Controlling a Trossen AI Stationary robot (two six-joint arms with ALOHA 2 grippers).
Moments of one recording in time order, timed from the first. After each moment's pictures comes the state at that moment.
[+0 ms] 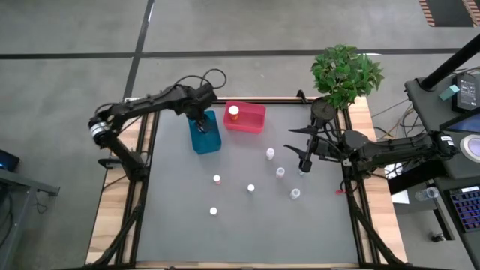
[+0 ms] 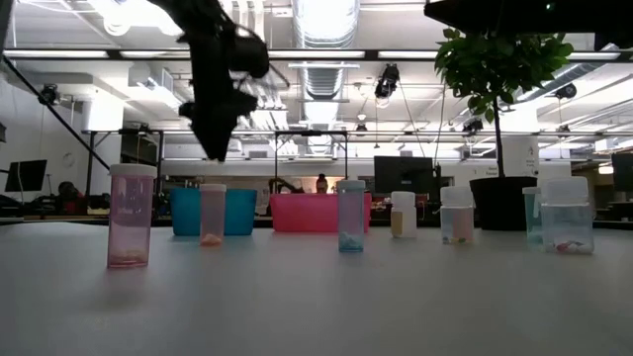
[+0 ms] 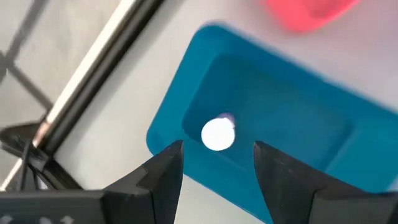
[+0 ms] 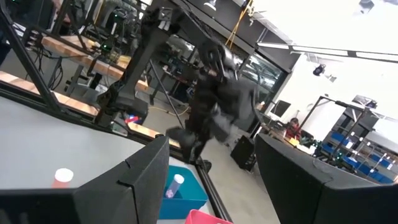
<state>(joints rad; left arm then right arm) 0.55 1.57 1.34 -1.04 -0.25 -0.12 0.01 0.81 0.40 0.58 0.19 -0.55</state>
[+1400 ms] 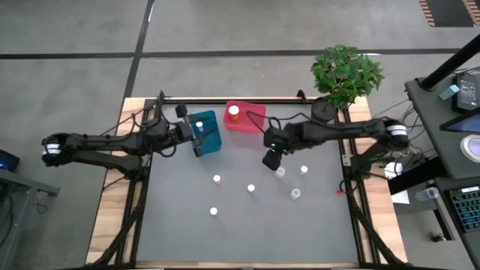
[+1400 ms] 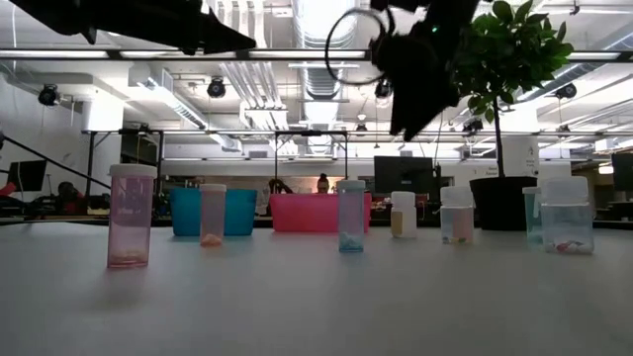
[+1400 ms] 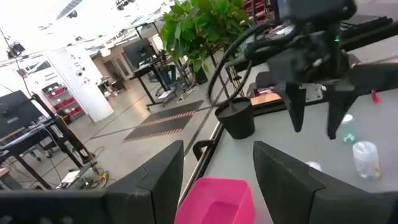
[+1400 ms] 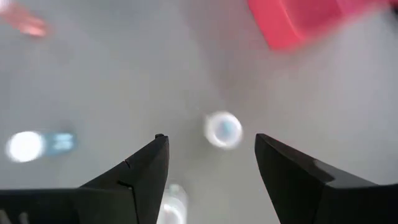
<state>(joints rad) 0.16 0.89 0.56 0.36 -0.25 0.43 -0.08 1.59 1.28 -0.88 0.18 0.48</state>
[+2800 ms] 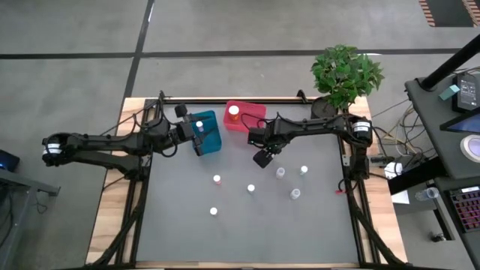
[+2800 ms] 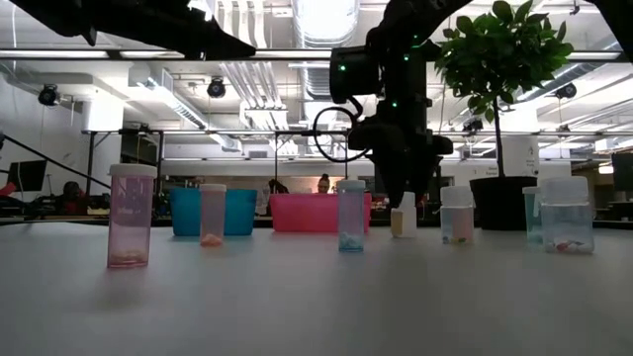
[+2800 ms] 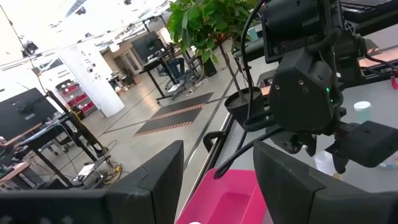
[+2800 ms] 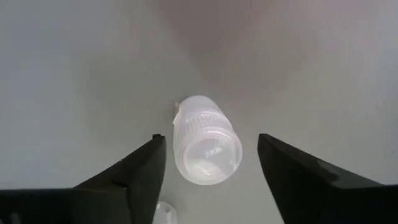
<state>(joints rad) 0.16 0.90 0.56 0.36 -0.30 0.46 -0.19 1.93 1.42 -1.01 0.07 0.58</state>
